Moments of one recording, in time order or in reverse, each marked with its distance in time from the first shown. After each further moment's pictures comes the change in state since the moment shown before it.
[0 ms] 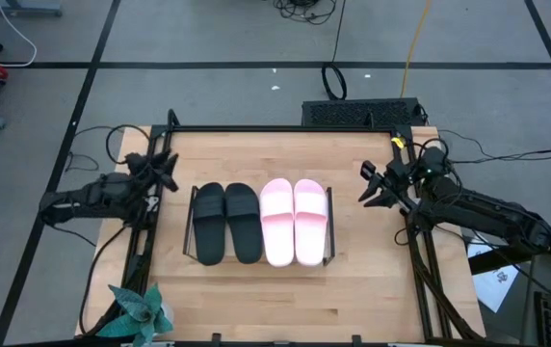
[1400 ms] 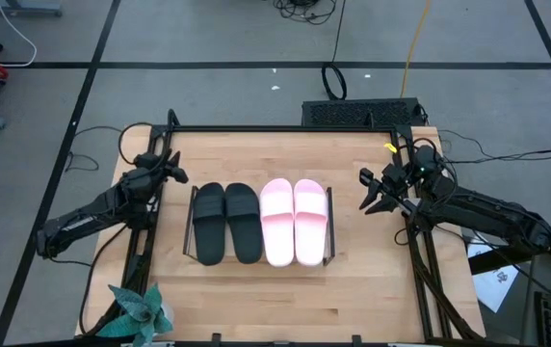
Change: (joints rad) left arm 0.431 0.020 -0.192 0.076 0.186 -0.068; right arm 0.002 0.000 0.000 -0.158 -0.101 -0.080
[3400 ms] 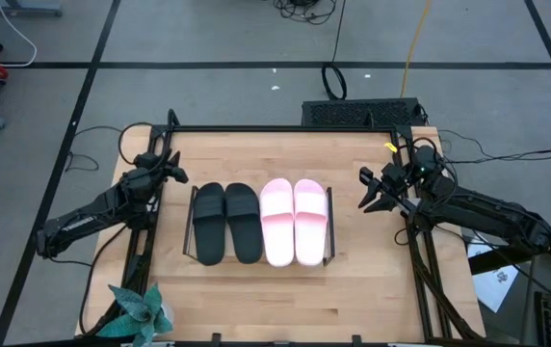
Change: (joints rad) left arm 0.000 0.001 -0.001 0.004 -0.001 0.003; right arm 0.000 0.000 0.000 0.002 0.028 0.009
